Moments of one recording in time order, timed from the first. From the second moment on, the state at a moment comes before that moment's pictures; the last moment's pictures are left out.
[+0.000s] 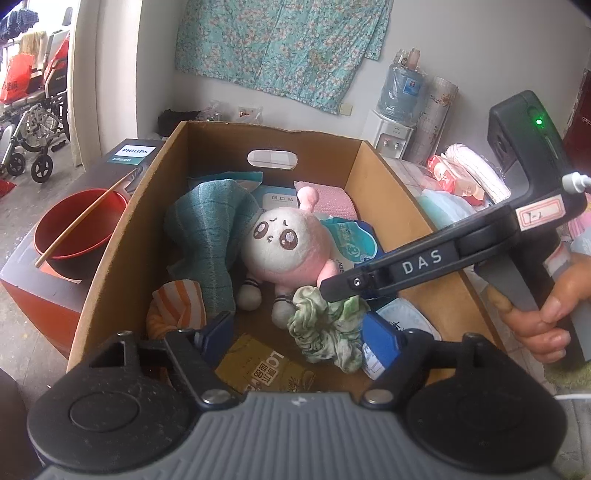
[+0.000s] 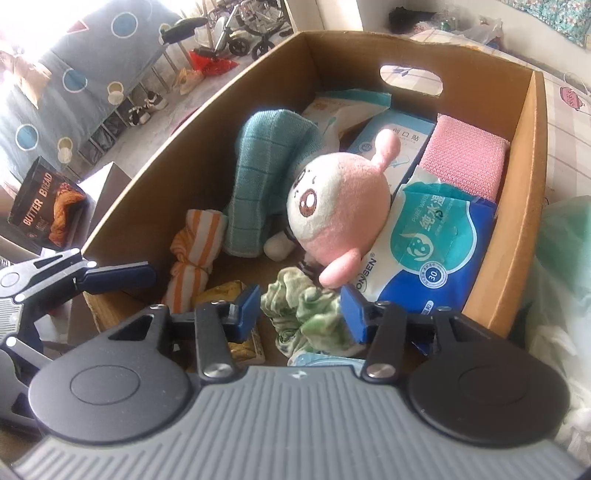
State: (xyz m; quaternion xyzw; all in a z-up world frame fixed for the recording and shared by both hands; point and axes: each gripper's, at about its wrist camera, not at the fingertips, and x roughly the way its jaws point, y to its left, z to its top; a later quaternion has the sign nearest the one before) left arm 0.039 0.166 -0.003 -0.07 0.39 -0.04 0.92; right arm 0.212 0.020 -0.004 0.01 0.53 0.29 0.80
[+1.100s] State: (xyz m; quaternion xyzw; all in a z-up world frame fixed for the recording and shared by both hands) left arm 0.005 0.081 0.036 0.06 0.37 0.05 0.93; right arm 0.011 -0.108 0.047 0.11 0.37 0.02 0.92
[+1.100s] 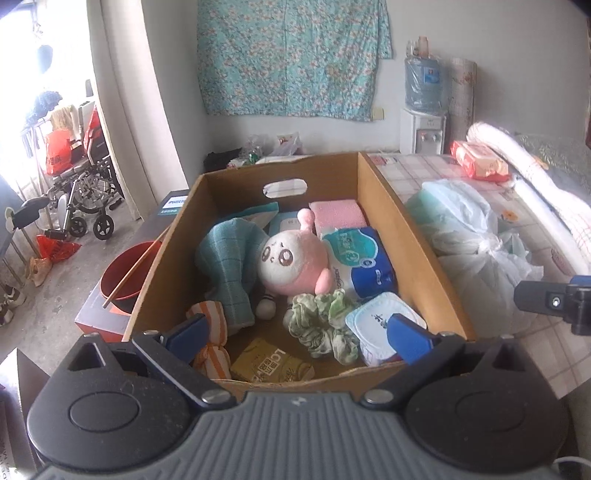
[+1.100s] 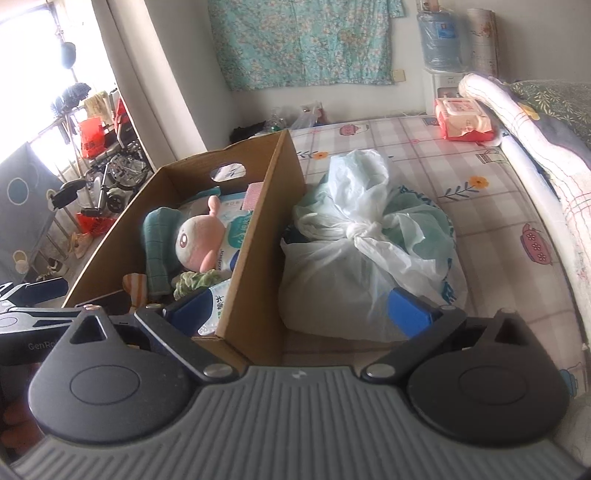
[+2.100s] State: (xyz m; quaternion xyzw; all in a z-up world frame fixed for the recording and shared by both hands) left arm -0.001 0.087 0.023 0.00 0.45 0.08 0.89; right arm 0.021 -0.072 0.029 0.07 0.44 0.05 0.89
